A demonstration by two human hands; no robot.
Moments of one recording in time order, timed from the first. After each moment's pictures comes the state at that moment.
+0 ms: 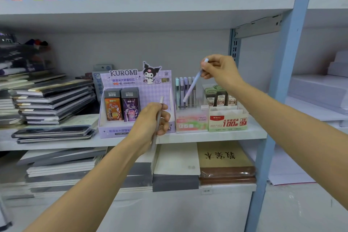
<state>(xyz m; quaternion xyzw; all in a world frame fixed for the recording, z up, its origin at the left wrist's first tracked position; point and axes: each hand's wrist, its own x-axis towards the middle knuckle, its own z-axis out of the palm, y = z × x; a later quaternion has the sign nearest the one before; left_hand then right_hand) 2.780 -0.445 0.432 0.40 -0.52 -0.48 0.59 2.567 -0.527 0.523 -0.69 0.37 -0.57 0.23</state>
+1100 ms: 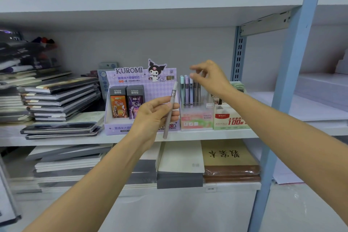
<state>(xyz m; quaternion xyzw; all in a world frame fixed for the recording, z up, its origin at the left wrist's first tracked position) 2.785 -0.433 0.436 0.34 -0.52 -0.47 0.63 2.599 -0.532 0.507 -0.77 0.45 -0.45 0.03</state>
